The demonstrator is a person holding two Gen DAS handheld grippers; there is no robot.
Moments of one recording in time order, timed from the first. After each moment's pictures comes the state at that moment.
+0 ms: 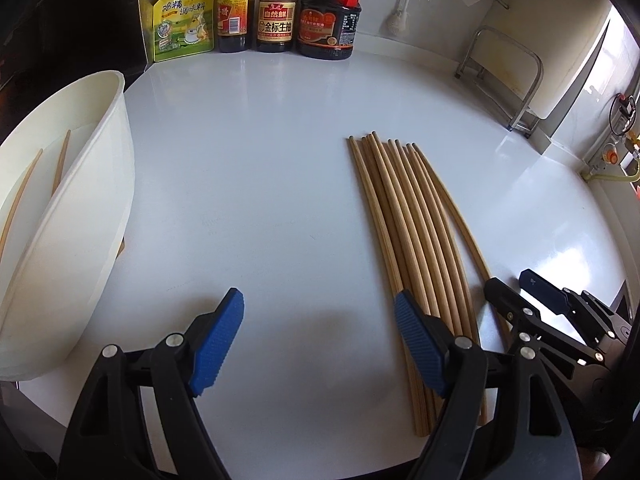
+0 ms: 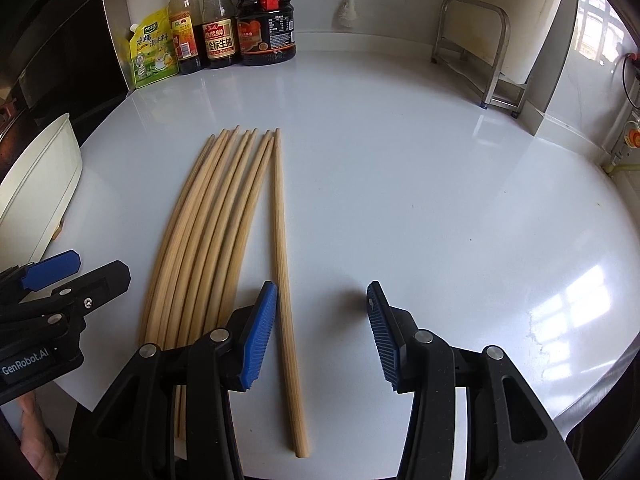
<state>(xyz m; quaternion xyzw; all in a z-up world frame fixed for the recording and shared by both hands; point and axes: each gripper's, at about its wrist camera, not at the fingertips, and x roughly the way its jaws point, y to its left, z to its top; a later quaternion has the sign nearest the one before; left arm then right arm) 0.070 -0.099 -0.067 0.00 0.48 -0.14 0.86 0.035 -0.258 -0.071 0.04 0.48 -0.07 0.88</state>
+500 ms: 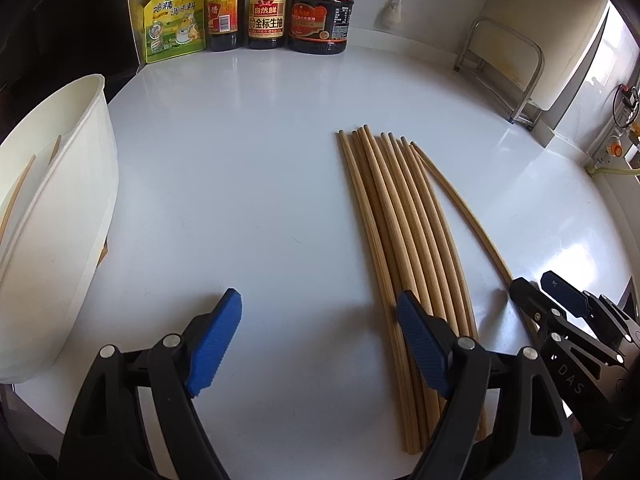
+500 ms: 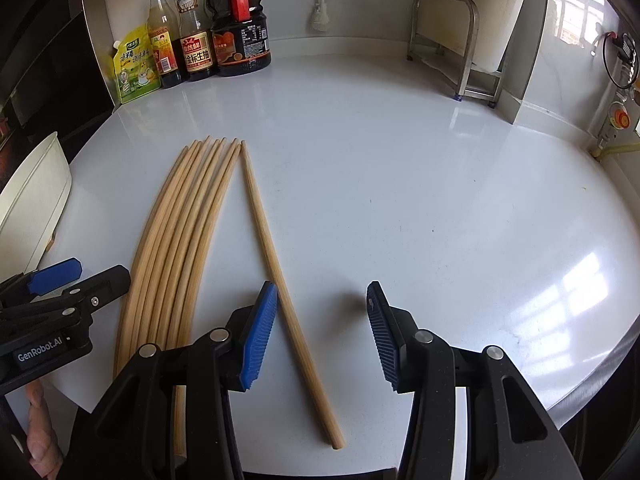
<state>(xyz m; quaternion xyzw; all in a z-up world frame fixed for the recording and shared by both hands) 0.075 -0.110 -0.072 0.02 0.49 -0.14 0.86 0.024 -0.281 -0.069 0.05 0.47 -0.08 0.88</state>
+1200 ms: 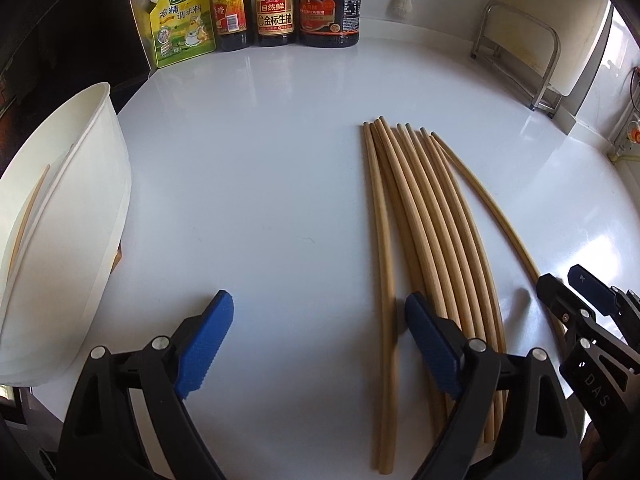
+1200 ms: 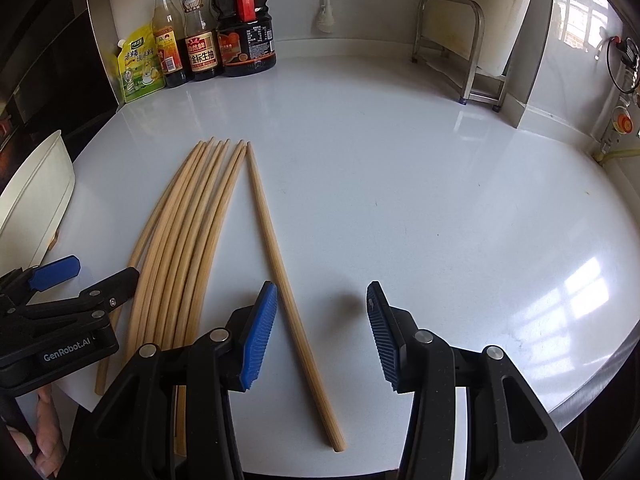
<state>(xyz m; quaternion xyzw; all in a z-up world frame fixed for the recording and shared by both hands) 0.080 -0.115 -0.076 0.05 0.49 -0.10 0.86 0.025 -0.279 -0.068 0.05 0.47 -0.08 0.88</state>
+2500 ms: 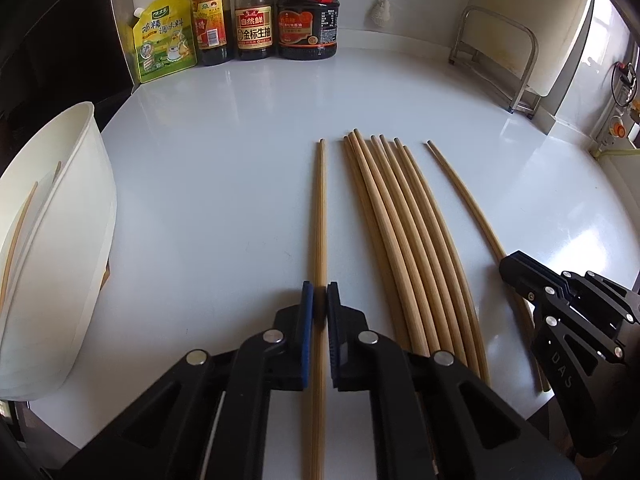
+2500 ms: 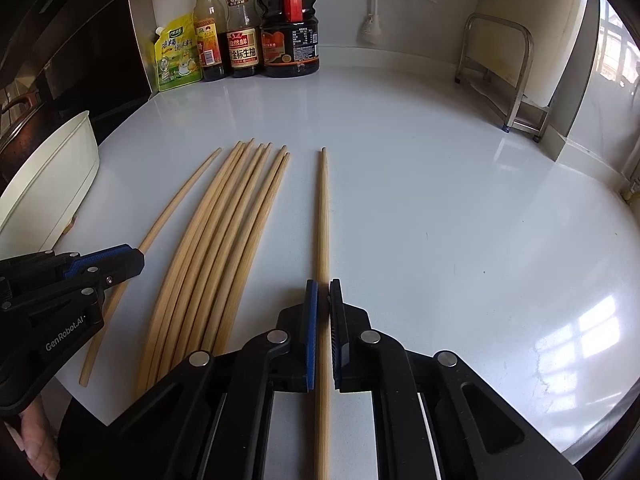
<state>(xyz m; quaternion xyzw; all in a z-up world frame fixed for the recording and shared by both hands) 0.079 -0.121 -0.070 0.05 0.48 -0.14 0.87 0.042 -0.265 -0.073 0.03 0.45 -0.02 0.89</state>
